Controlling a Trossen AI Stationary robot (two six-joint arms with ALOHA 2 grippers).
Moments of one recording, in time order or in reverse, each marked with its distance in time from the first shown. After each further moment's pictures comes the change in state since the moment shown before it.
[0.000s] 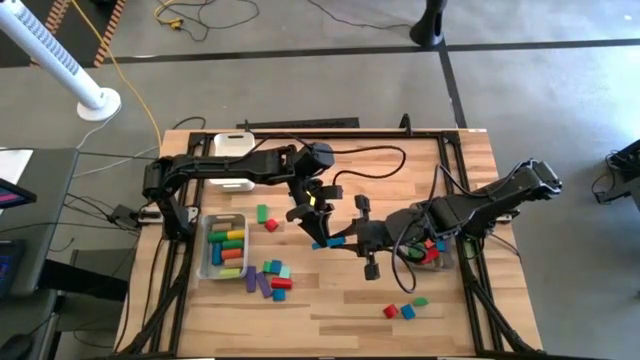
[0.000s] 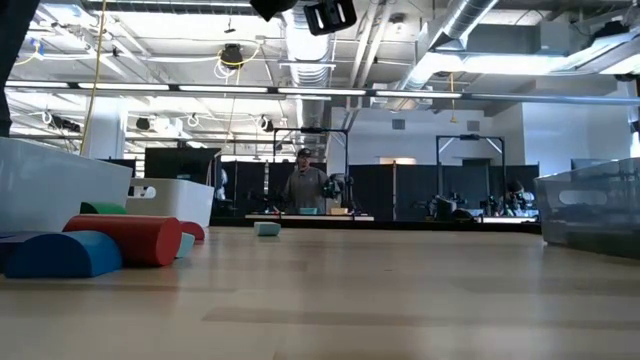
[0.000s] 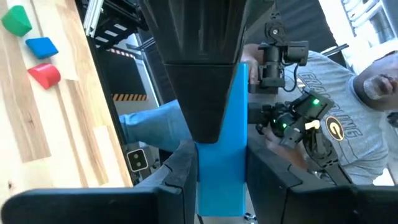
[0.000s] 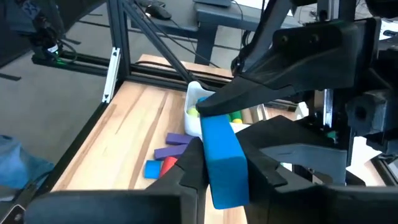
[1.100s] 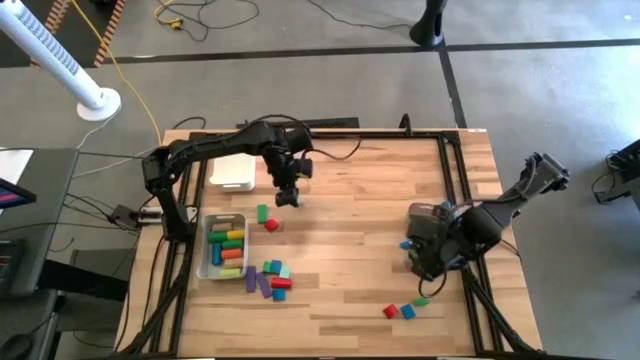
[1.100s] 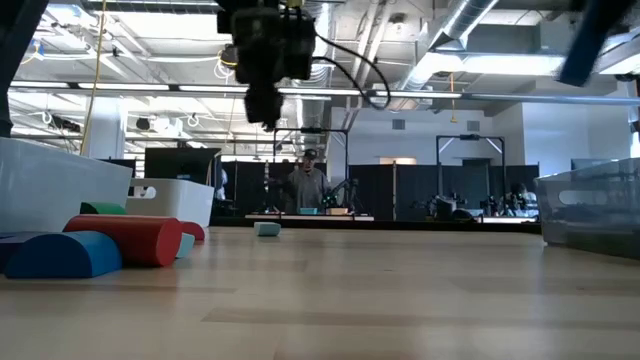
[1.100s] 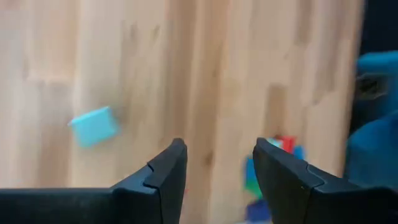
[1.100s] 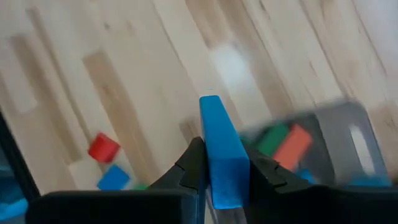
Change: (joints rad) left arm 0.229 -0.001 0.001 -0.806 -0.715 0.661; right arm 0.253 -0.135 0.000 -1.135 0.007 1.053
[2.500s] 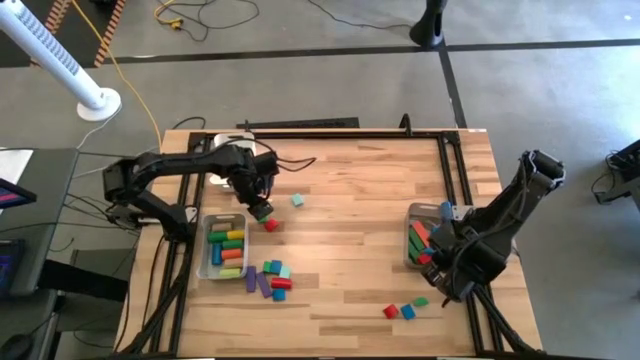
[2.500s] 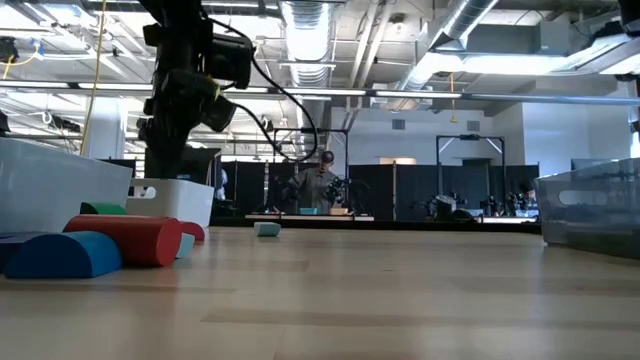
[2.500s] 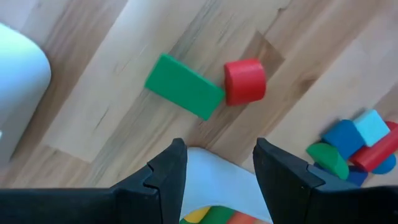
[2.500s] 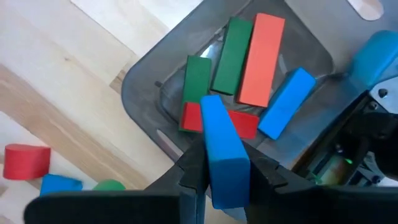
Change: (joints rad) left arm 0.011 -0.309 -0.559 0.112 -0.277 -0.486; right arm 0.260 -0.008 -0.306 0.002 -0.032 0.738
